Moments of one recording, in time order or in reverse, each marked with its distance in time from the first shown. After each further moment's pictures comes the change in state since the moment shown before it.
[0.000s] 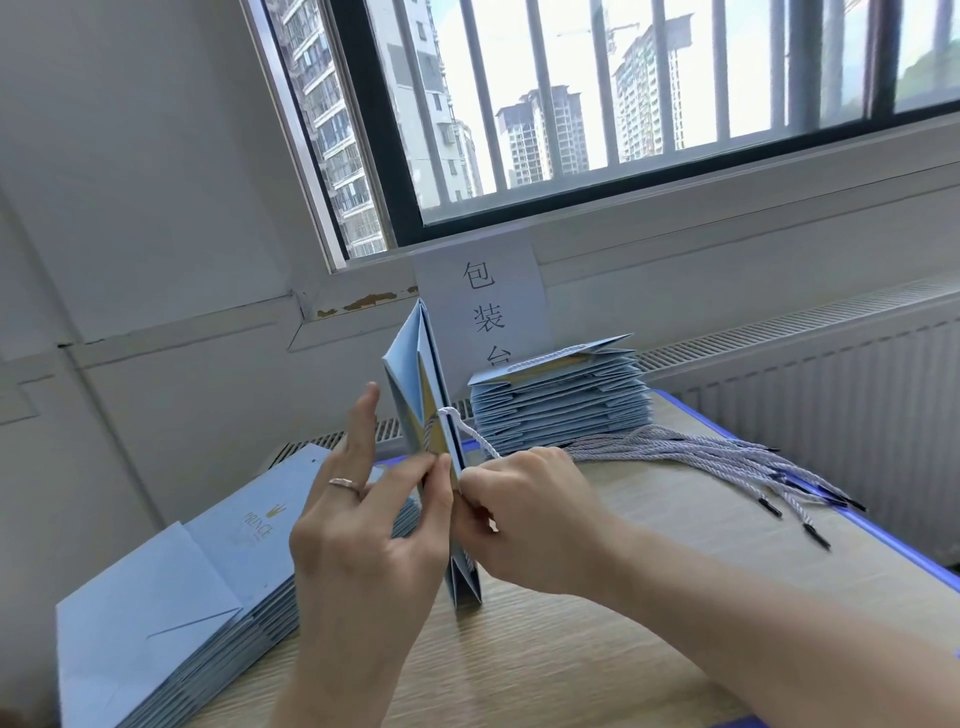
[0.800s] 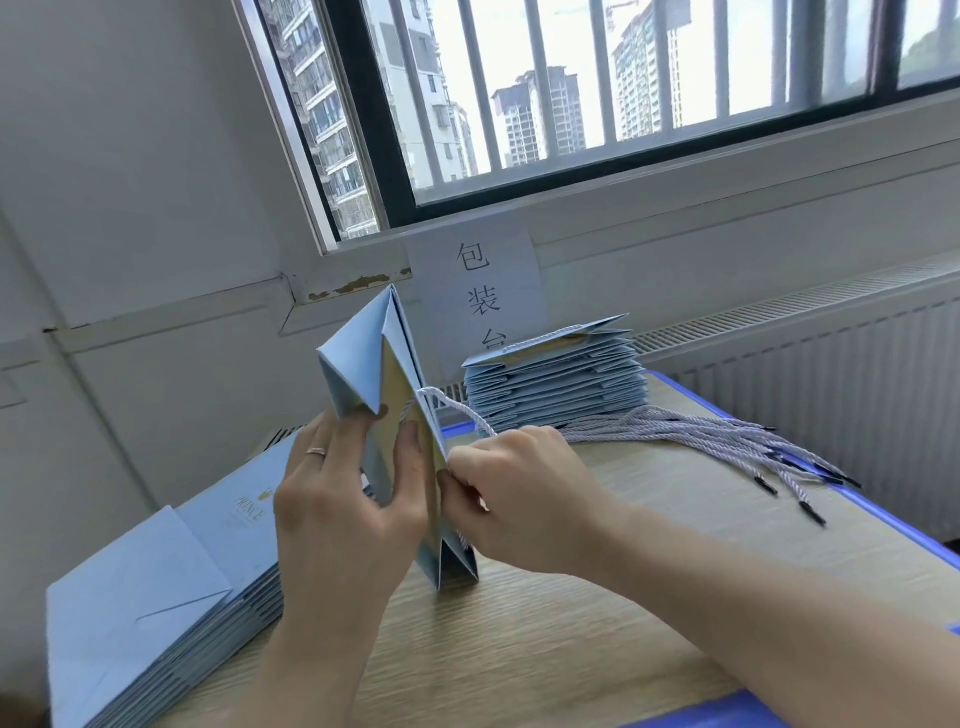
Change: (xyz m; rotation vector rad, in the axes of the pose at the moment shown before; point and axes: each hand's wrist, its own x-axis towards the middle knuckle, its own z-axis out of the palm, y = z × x) left_hand 0.001 -0.014 0.006 0.033 -0.013 -0.145; right_hand 0.000 -0.001 0.000 0.001 -0.040 -0.004
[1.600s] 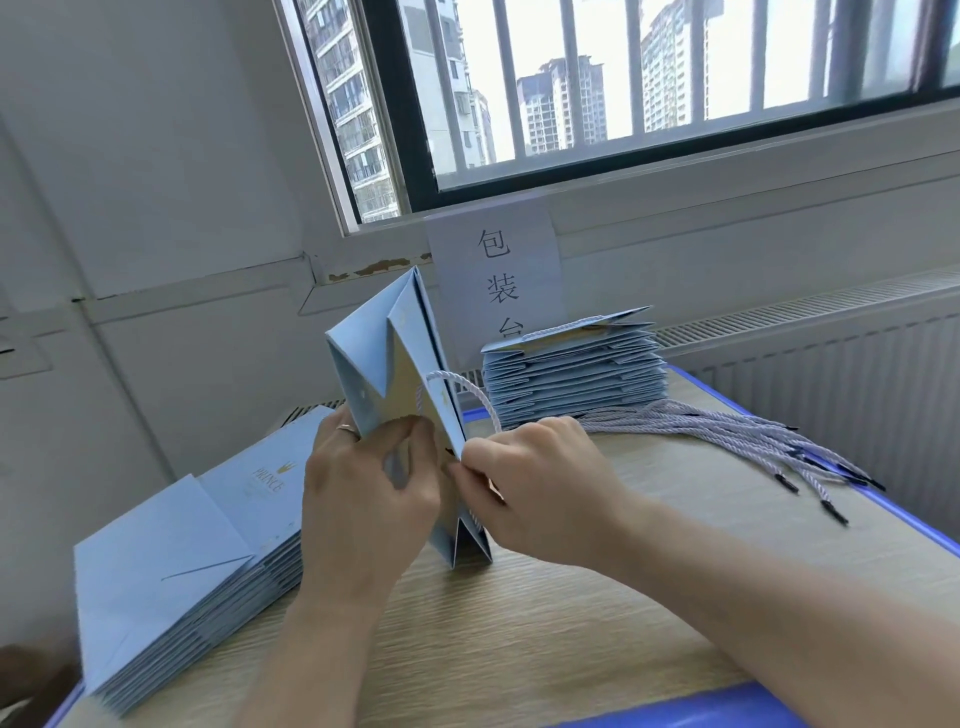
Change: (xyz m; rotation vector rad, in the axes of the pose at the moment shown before) left_hand -0.005 -0.013 -0.001 -0.080 -0.178 -0.151; right_hand -0.003 -0.007 0.000 -0.083 0.054 -0.073
